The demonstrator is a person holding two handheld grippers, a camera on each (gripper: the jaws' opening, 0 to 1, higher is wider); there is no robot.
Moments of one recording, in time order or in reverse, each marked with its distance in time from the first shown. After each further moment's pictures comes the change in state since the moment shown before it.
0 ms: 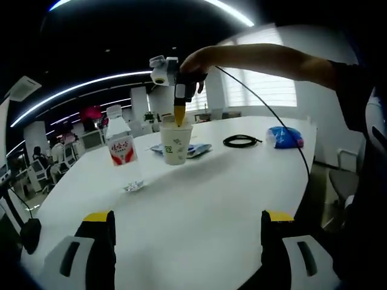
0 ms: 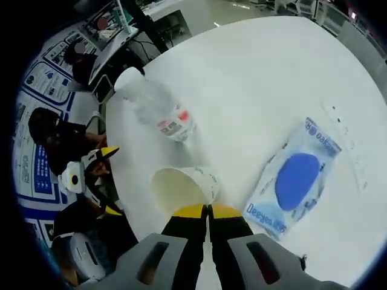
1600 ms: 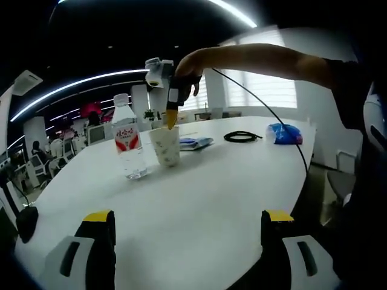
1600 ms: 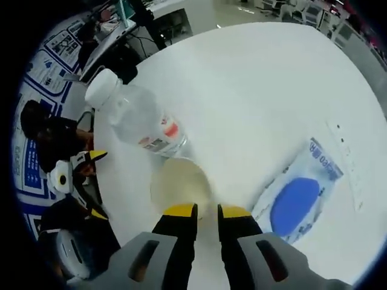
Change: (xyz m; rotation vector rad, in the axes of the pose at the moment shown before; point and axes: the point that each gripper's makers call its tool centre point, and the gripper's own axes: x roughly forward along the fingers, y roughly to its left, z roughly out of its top) left arm -0.003 0.001 -0.021 -0.026 0.006 -0.012; right arm 0.029 -0.012 0.023 -0.062 -0.022 -0.061
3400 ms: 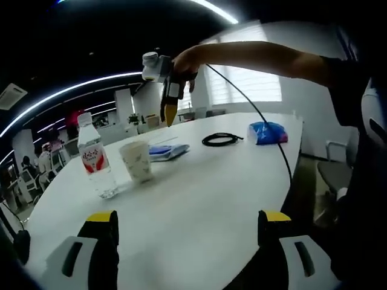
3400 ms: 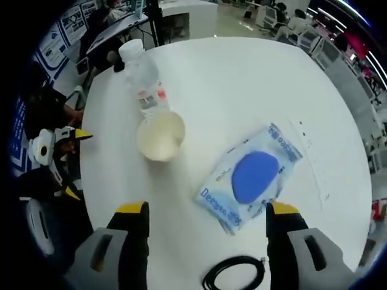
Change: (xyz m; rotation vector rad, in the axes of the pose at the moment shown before) left arm 0.020 -0.050 0.029 0.089 -0.005 -0.094; right arm -0.050 -0.044 -0.059 -0.142 -0.065 -0.201
